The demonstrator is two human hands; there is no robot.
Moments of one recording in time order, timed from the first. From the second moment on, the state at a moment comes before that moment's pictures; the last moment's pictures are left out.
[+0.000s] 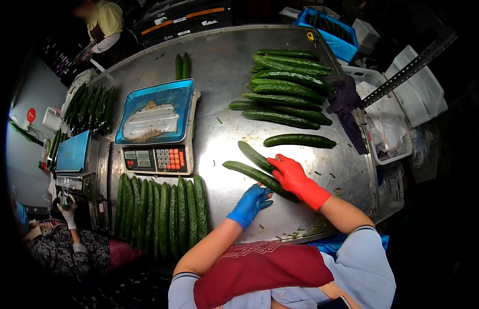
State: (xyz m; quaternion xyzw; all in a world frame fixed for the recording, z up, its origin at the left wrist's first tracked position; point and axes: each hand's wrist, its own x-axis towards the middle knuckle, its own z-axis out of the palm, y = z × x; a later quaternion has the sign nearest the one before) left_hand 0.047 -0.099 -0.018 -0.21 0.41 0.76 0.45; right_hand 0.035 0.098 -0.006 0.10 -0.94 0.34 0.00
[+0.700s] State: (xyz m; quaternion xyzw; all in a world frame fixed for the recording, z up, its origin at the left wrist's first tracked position) left_hand 0.048 -0.103 -0.018 -0.19 0.39 0.78 0.46; right_hand 0.038 0.094 0.016 0.03 -0.91 0.41 -0.11
